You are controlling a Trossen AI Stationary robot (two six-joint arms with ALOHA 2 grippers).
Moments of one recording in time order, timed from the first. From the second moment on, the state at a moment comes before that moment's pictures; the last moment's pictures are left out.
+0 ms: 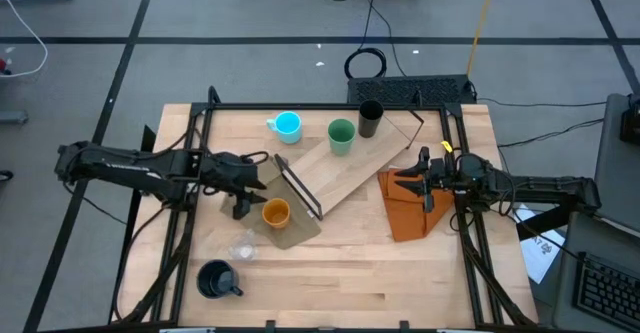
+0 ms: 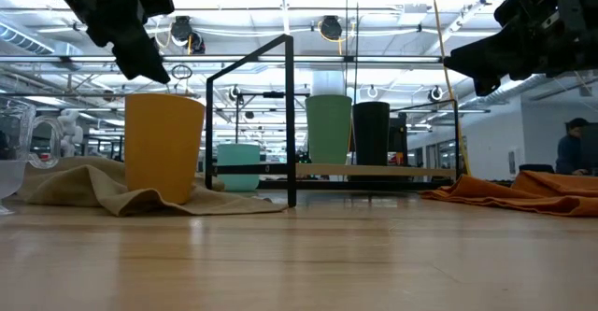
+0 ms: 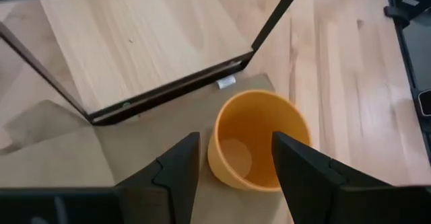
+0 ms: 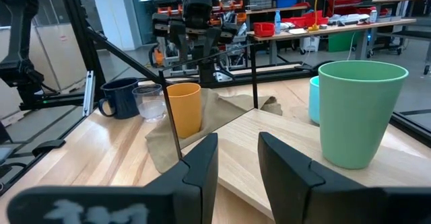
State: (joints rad) left arm -0.01 0.92 0.67 -0.50 0.07 -0.29; right arm -0.14 0.31 0.07 0.19 -0.11 0.11
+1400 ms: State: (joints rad) left arm -0.01 1.14 0.67 -0.49 0.14 -0.35; right arm -0.14 0.31 0.07 0.17 -0.11 0.11
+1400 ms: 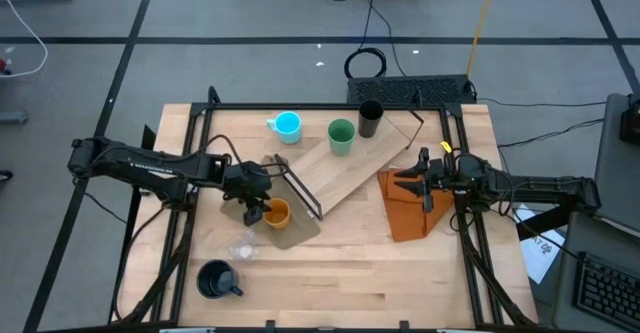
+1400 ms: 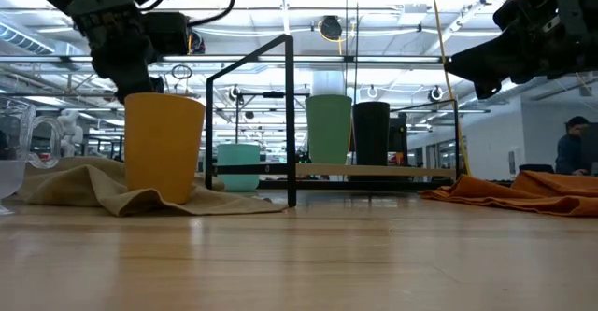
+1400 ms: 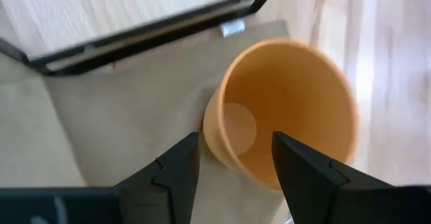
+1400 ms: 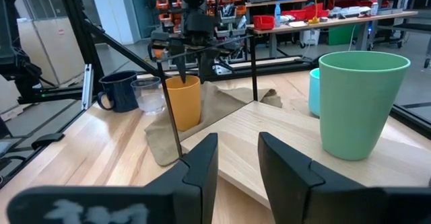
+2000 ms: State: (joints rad) left arm -0.01 1.22 0.67 -0.45 0.18 -0.34; right arm -0.14 0.31 0.07 0.16 -0.11 0.11
